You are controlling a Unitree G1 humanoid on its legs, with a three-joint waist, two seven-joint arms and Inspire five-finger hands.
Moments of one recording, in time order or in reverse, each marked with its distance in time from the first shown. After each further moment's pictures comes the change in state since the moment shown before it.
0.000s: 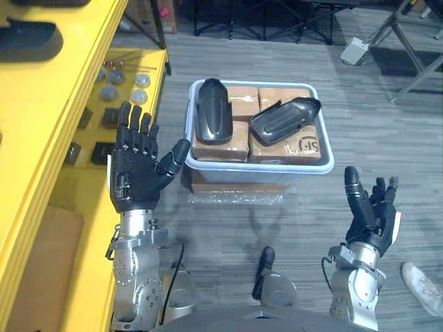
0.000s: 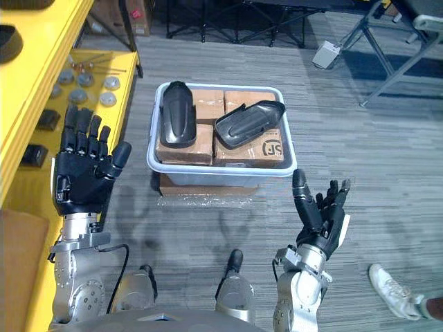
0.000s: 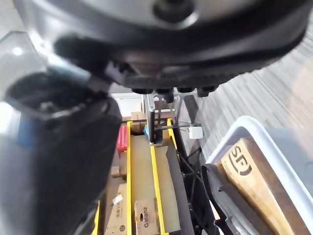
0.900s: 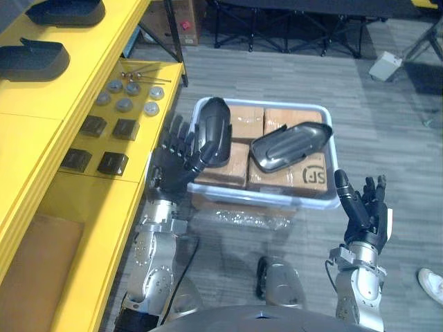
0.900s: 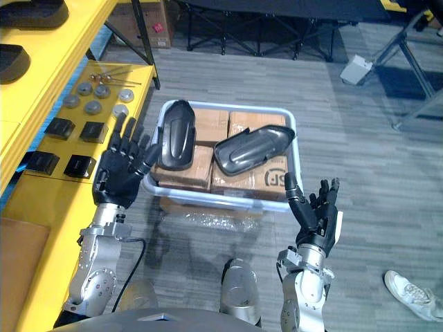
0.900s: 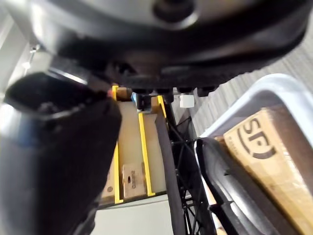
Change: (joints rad) left arm -0.111 0.073 -0.136 0.173 -0.120 0.119 0.012; right arm -0.026 -0.116 -0.028 0.088 0.036 0.000 0.049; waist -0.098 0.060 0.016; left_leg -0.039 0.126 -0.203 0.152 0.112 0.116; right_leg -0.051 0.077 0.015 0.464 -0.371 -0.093
